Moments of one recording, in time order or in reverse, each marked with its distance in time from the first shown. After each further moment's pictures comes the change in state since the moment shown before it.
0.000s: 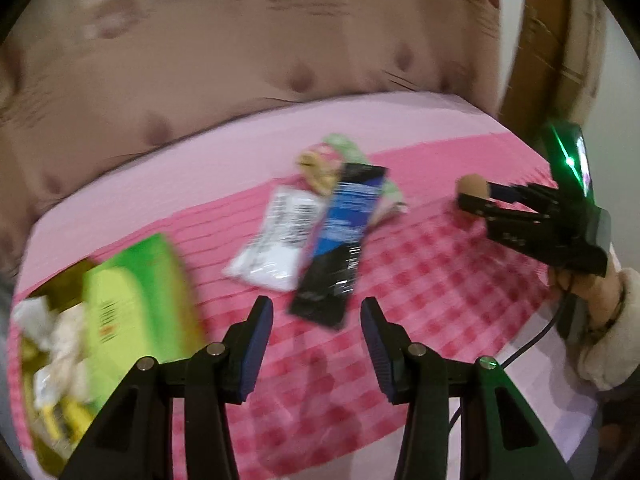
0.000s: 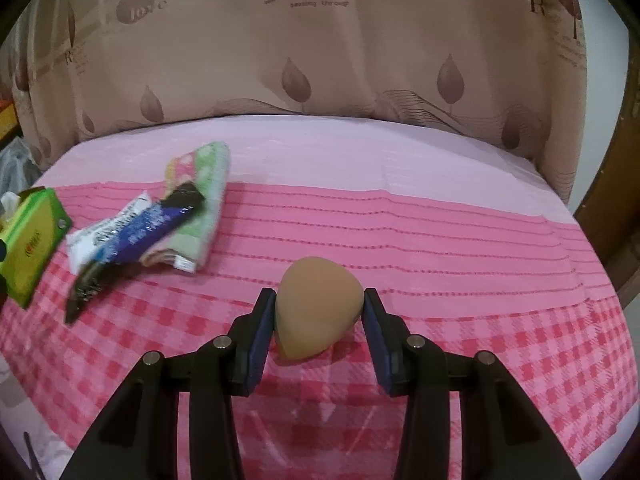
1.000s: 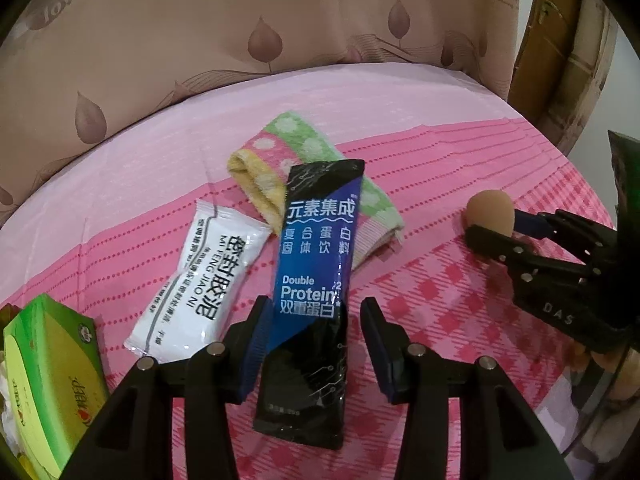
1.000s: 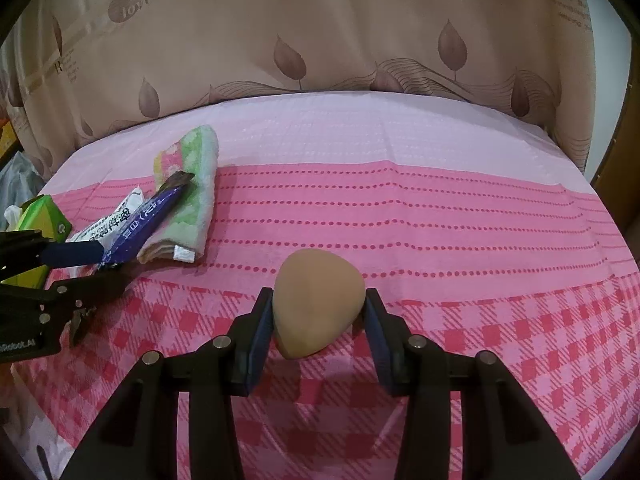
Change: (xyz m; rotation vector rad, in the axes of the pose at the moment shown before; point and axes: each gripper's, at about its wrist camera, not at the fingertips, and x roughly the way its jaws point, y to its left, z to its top) left arm 0.090 -0.030 0.049 -0.011 0.089 -0.016; right arm 0.015 -0.013 -0.005 0.065 0.072 0.071
